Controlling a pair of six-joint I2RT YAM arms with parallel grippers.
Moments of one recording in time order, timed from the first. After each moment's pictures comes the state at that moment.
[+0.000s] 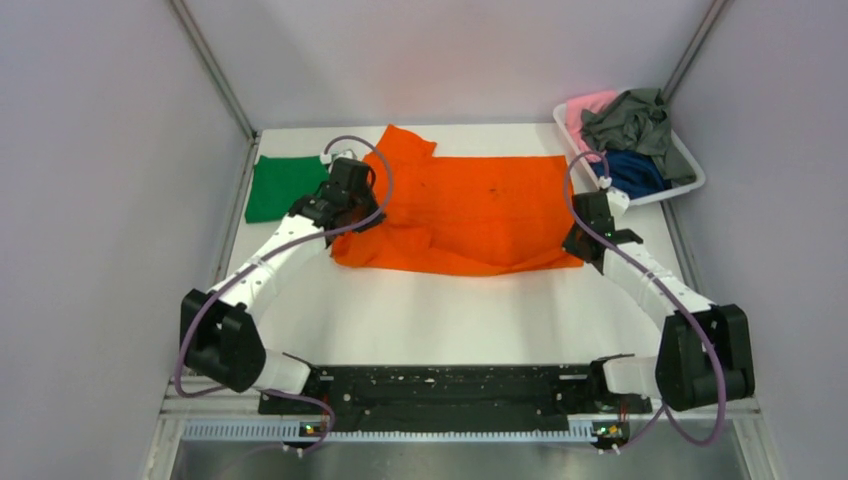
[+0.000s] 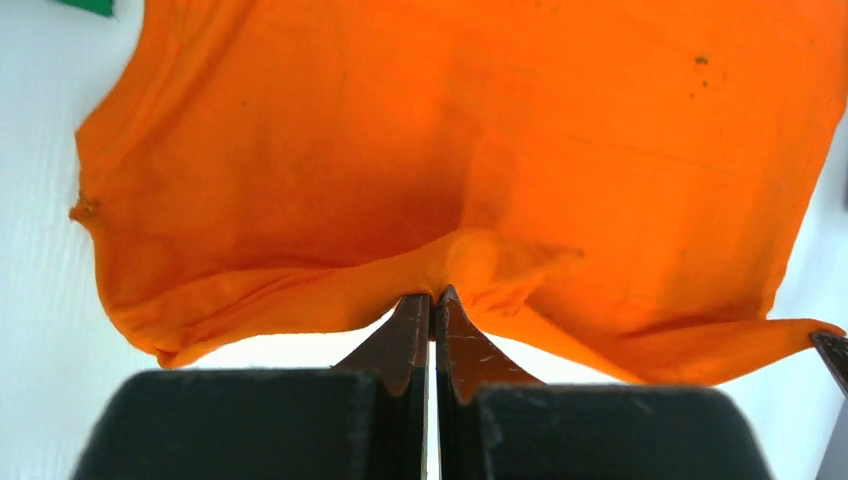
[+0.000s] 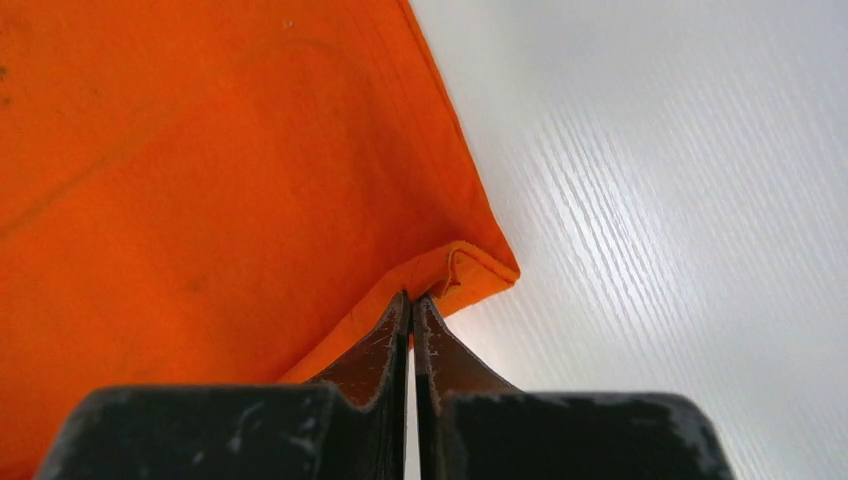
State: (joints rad) left arm -0.42 1.39 1.15 -0.55 -0.12 -0.74; right arm 0.19 1.25 0.75 -0.38 0.34 0.61
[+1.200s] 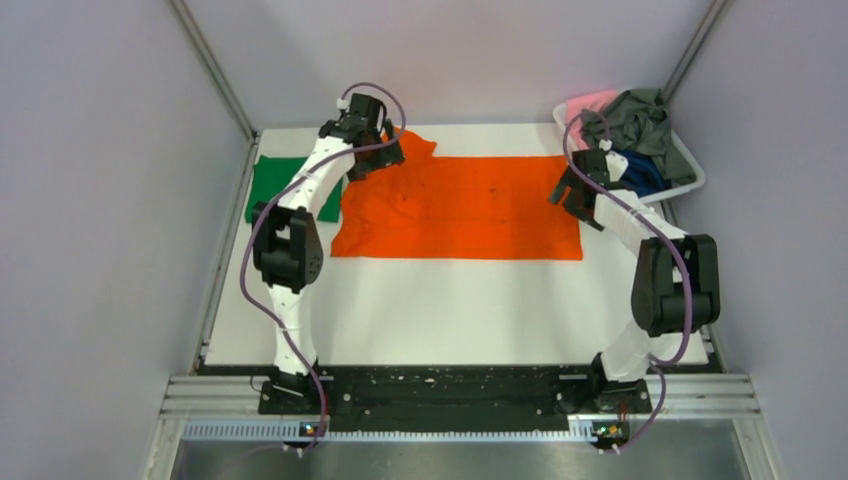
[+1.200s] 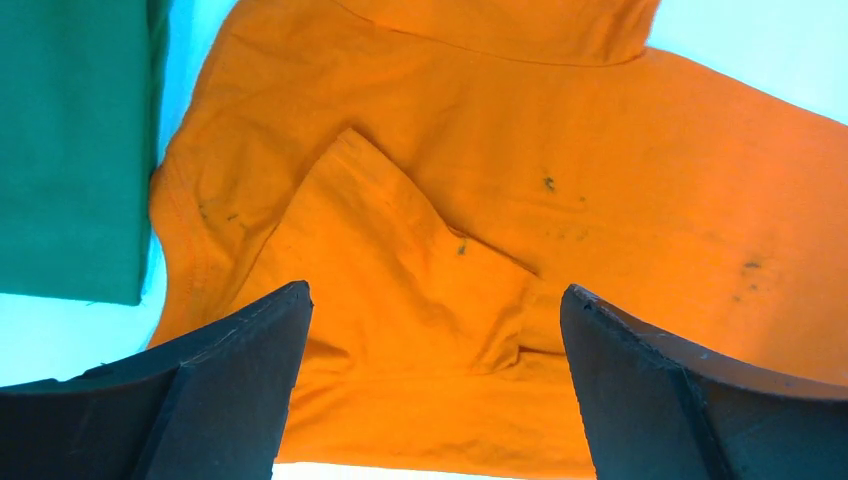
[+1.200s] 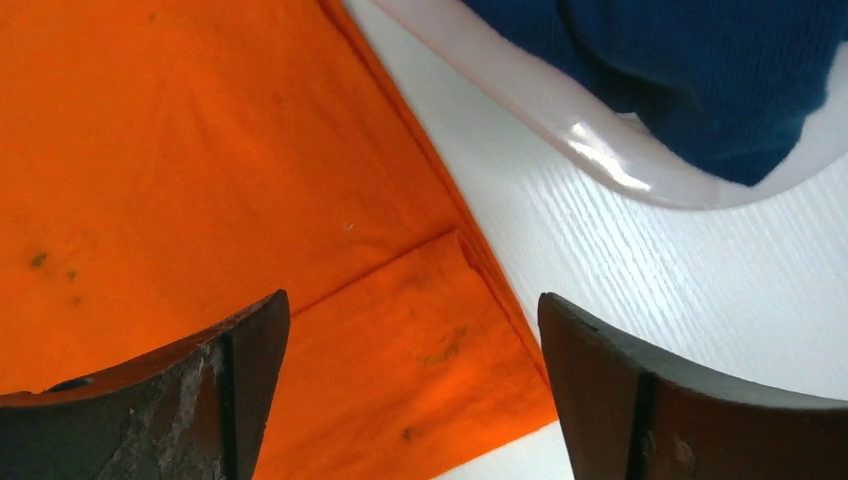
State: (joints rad) left arm -0.28 2.12 1.97 -0.77 -0.13 -0.59; right arm 0.10 1.69 1.16 -0.39 0.36 0.60
